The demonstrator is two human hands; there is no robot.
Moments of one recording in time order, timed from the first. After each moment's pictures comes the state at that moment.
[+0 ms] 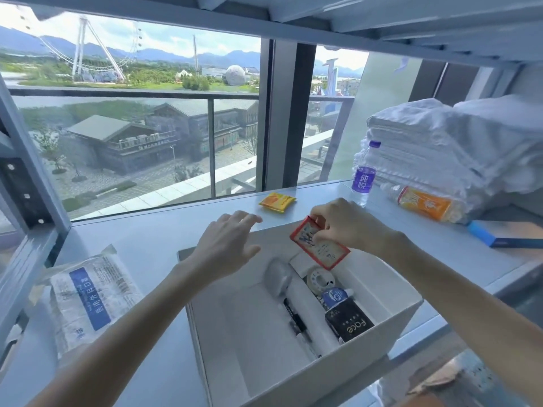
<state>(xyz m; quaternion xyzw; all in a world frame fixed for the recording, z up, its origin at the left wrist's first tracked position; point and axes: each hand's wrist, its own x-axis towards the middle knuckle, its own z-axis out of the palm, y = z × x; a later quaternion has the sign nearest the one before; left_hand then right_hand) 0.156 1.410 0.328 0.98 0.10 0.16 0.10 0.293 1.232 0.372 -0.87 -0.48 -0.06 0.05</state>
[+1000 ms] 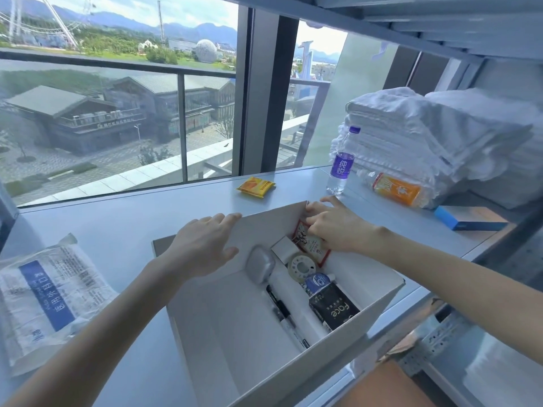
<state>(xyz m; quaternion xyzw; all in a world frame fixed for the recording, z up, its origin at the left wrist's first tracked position) 0.160 1.421 0.308 0.99 0.09 0.09 0.04 0.326 1.220 0.331 -0.79 -0.53 -0.09 -0.31</state>
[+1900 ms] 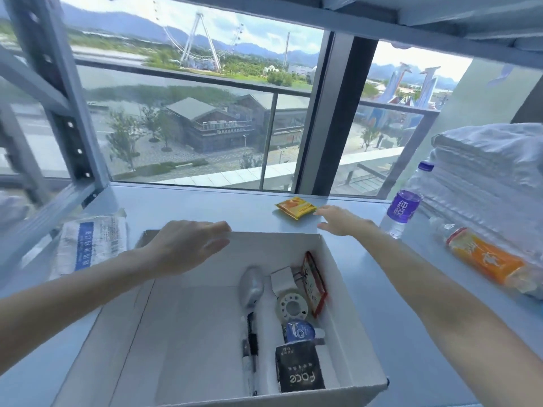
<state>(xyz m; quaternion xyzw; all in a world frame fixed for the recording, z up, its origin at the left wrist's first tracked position) 0.167 1.421 0.297 0.97 0.16 0.18 -0.01 0.517 1.310 0.289 -0.83 -0.55 0.04 -0.07</state>
